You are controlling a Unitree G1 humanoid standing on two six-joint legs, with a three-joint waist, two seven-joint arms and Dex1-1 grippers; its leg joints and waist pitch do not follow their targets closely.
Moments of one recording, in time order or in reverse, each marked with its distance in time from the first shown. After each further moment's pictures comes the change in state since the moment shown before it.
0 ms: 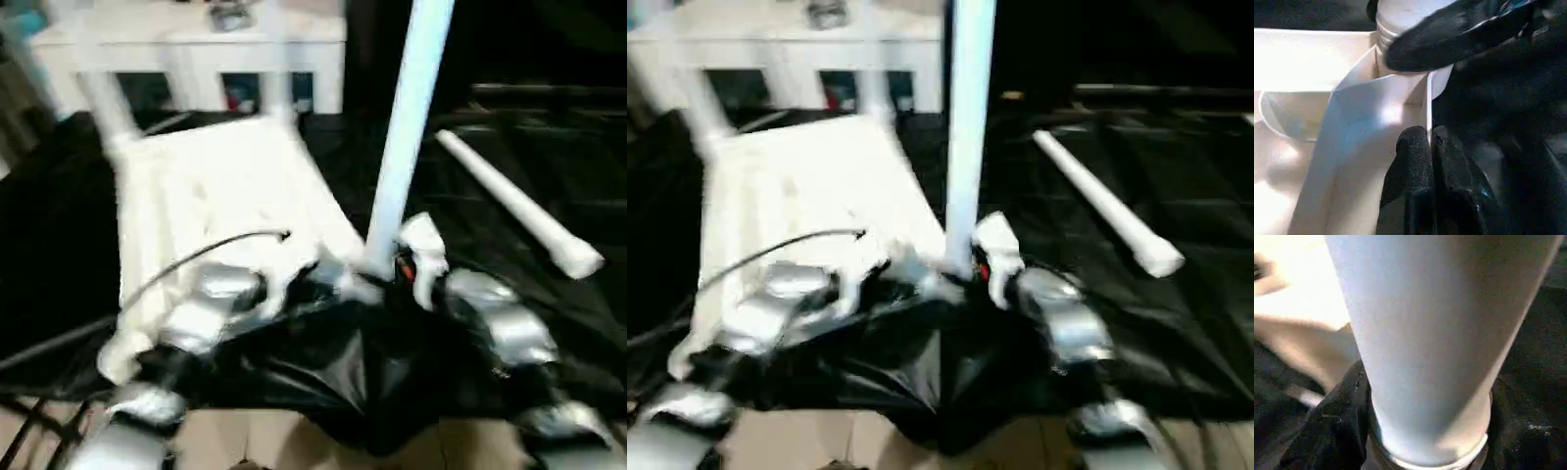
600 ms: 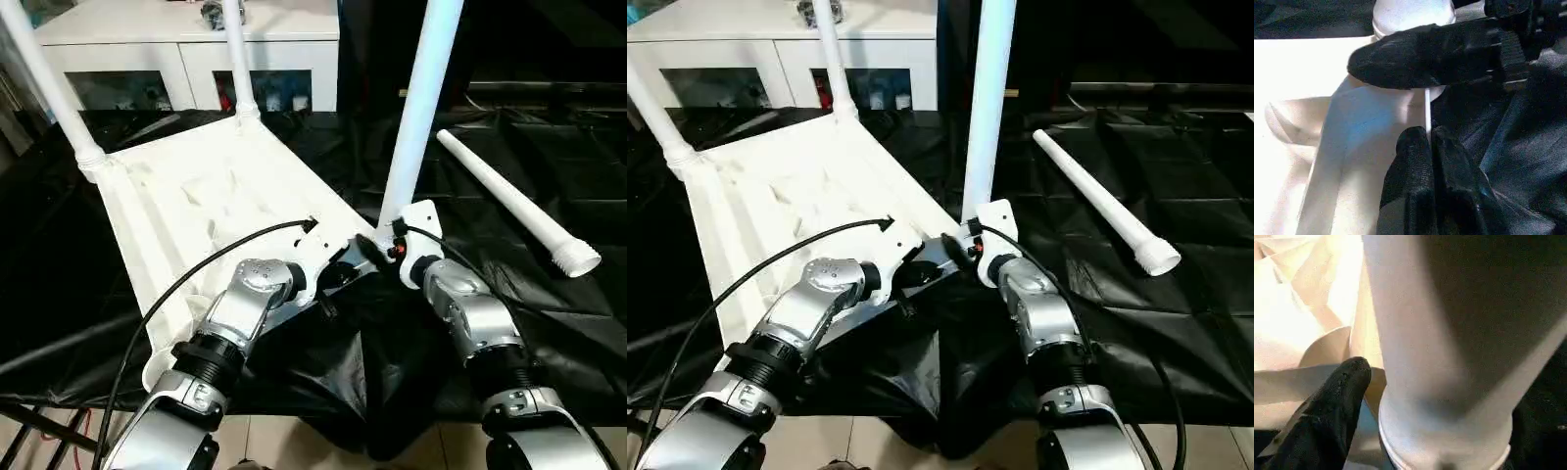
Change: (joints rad) left arm -0.057 -0.102 -0.015 0.066 0.039 -0.006 0.166; right arm -0.027 0.051 -0.055 0.043 -0.026 -0.031 -0.208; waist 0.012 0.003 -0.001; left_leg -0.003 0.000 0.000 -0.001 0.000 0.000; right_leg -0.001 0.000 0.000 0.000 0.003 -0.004
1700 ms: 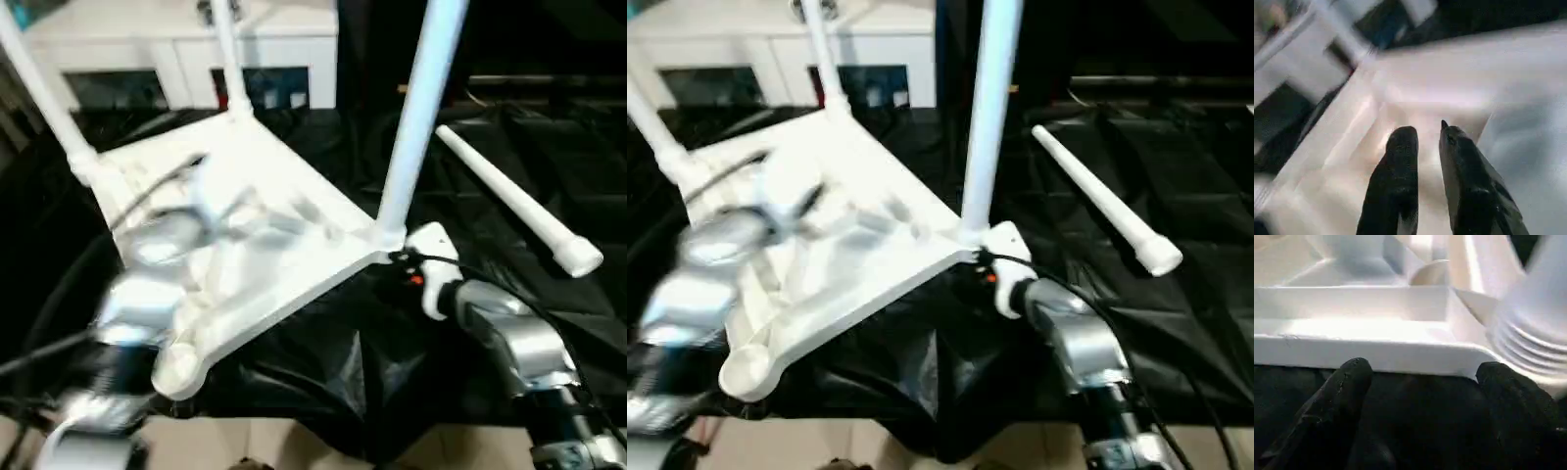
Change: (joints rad) left arm 0.184 0.322 0.245 -0.600 0.233 0.286 0.282; right arm 0.144 -0.121 0.132 -0.343 0.071 0.269 0.209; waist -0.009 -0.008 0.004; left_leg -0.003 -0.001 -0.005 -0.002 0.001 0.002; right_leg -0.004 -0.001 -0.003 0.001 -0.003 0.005
